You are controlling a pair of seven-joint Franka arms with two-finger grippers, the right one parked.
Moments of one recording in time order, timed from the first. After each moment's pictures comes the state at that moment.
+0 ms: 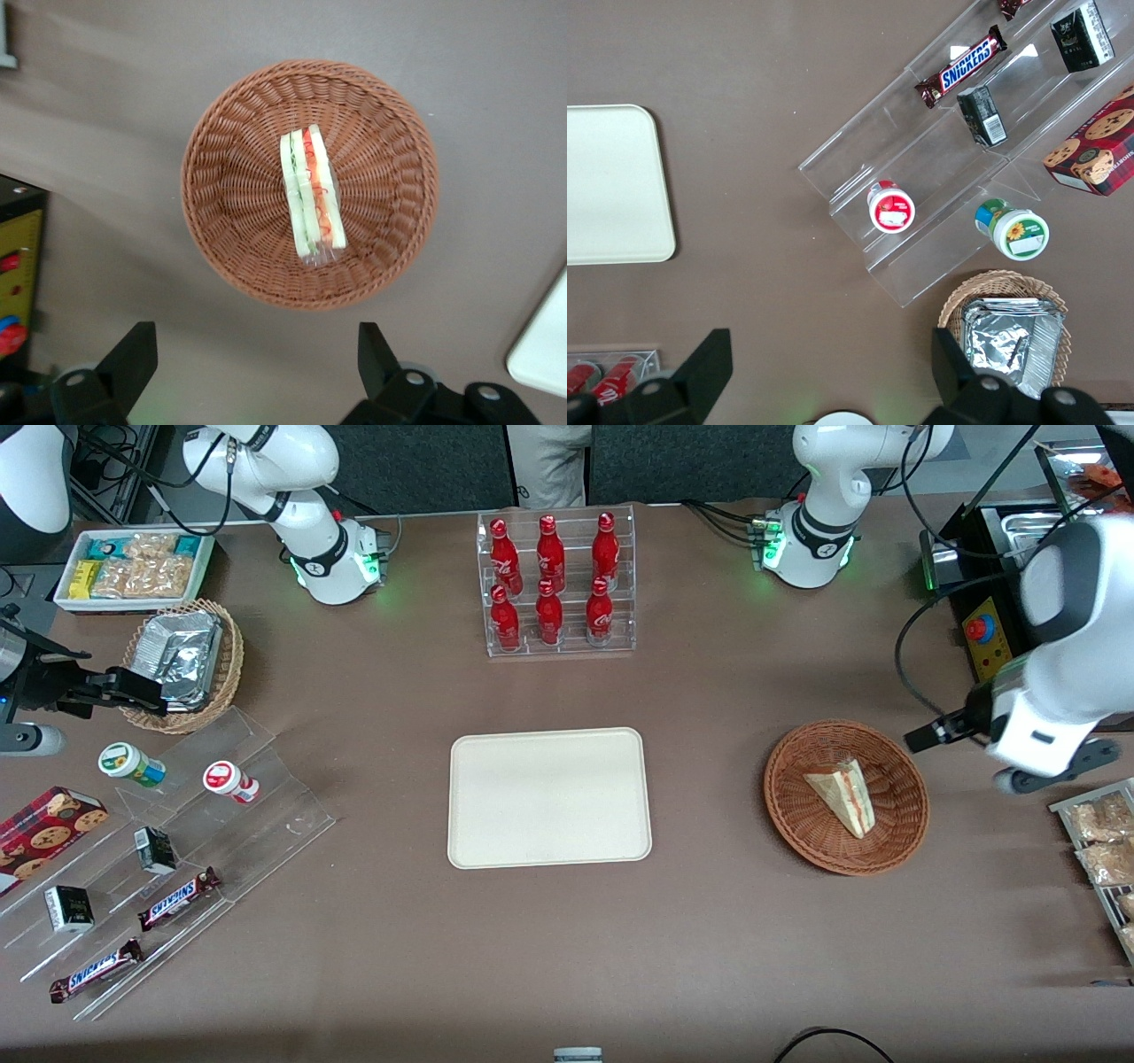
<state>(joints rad) 0.02 0.12 -0.05 -1.80 0.02 1.76 -0.41</state>
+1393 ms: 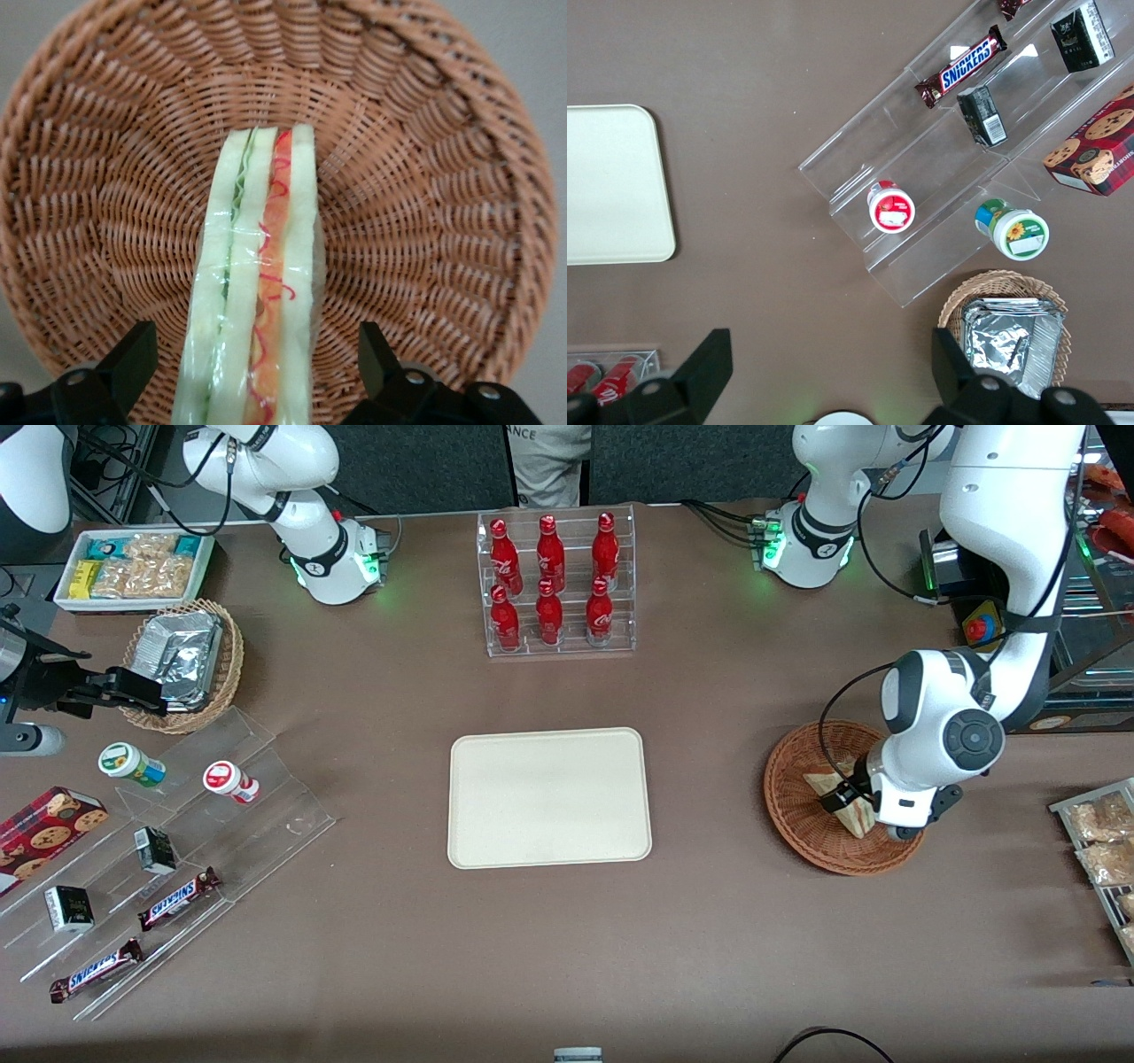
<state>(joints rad) -0.02 0.36 -0.07 -2.07 0.02 2.29 -0.71</state>
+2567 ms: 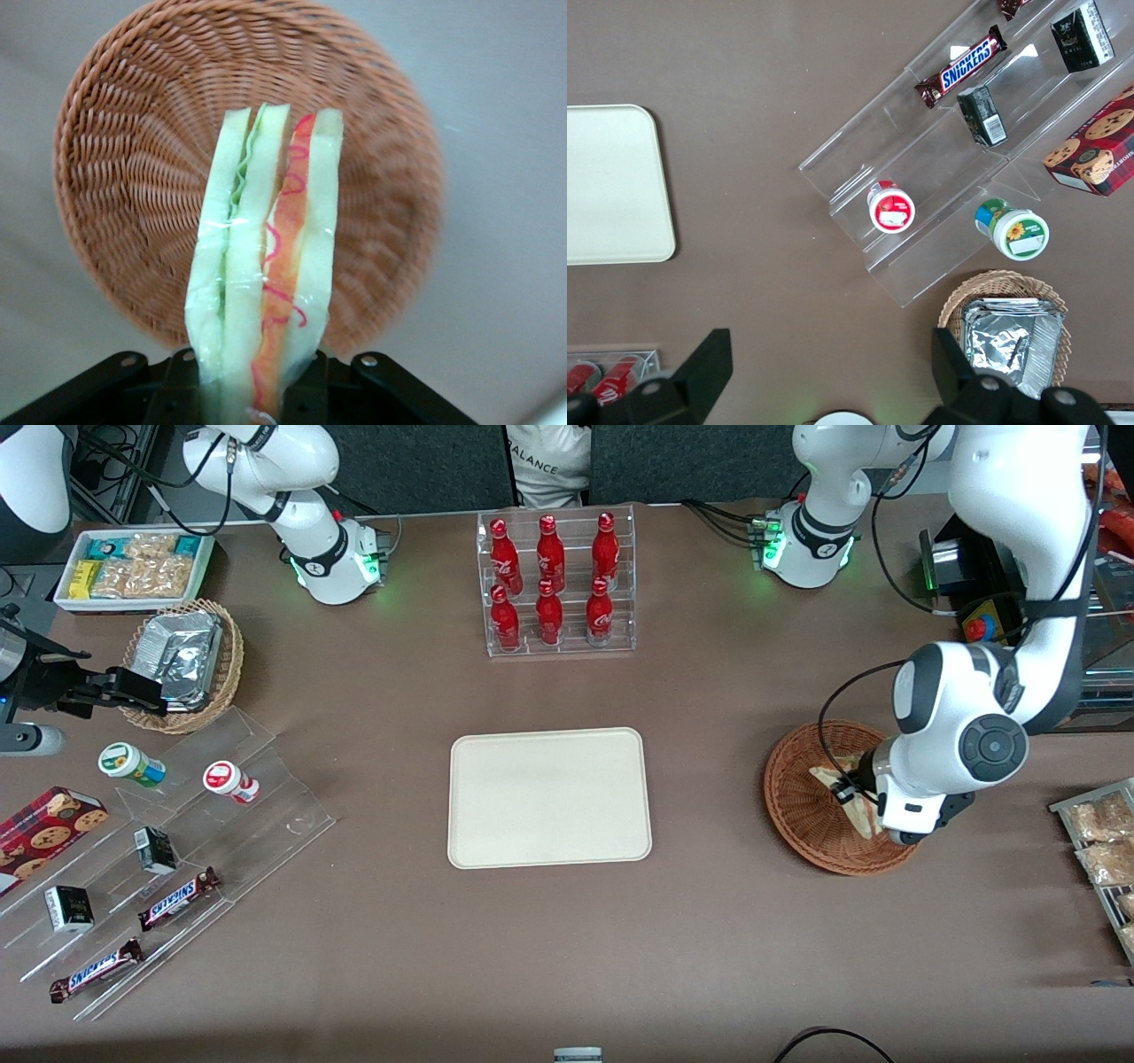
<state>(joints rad) -0.07 0.33 -0.10 -1.80 0.02 1.90 -0.73</state>
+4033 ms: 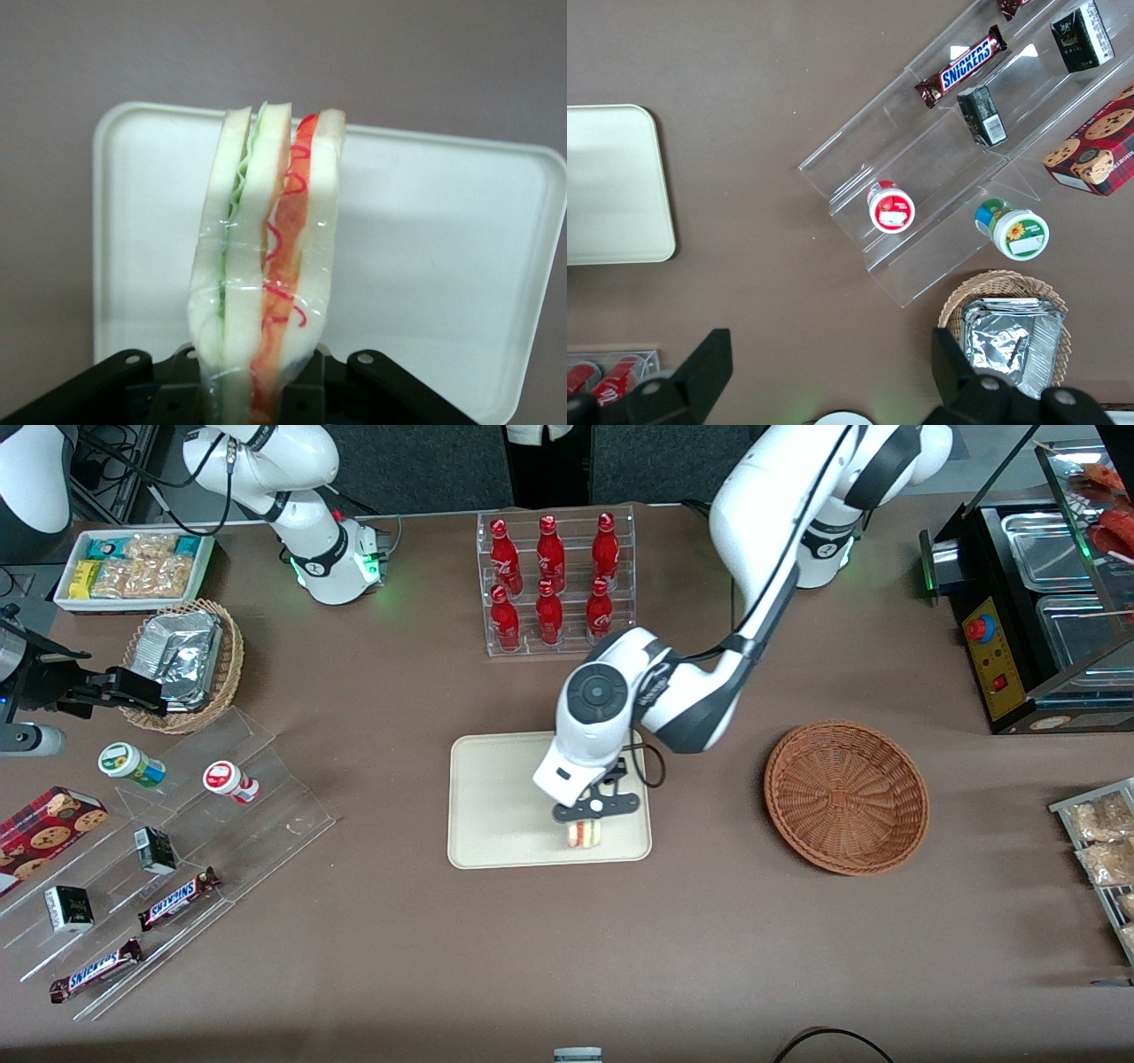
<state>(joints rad) -0.66 0.77 -0.11 -1.27 0.02 2.08 -0.88</state>
